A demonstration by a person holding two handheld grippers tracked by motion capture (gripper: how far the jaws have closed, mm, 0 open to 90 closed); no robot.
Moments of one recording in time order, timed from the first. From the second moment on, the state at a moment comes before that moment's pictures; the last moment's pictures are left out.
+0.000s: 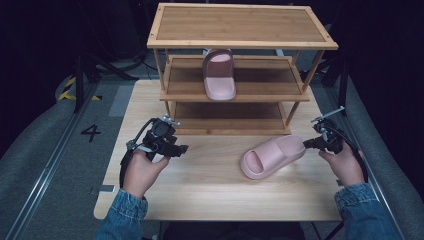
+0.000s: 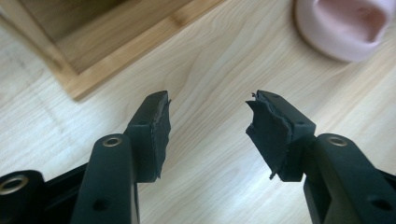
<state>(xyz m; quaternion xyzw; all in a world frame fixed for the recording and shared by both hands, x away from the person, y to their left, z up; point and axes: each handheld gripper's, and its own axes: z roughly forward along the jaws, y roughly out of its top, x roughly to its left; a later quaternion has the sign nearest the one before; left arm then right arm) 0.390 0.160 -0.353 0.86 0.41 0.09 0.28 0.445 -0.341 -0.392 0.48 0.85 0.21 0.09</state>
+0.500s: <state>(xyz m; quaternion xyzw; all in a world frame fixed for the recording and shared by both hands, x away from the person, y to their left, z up) 0.391 0.178 -0.374 0.86 0.44 0.10 0.26 0.474 -0.326 -0.402 0.48 0.85 0.21 0.10</state>
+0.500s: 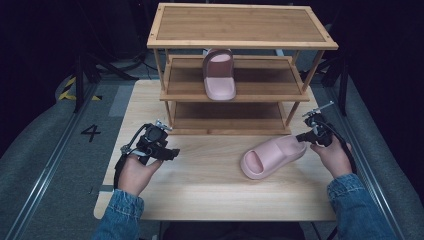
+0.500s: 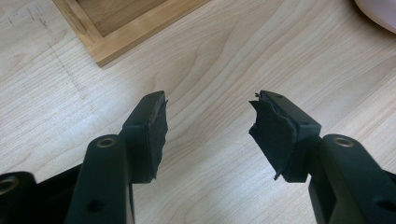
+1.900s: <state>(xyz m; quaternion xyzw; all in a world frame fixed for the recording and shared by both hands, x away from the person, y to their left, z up) 0.395 0.185 -0.386 0.86 0.44 0.07 0.27 0.433 -0.324 -0.427 0.47 0.86 0.17 0.09</state>
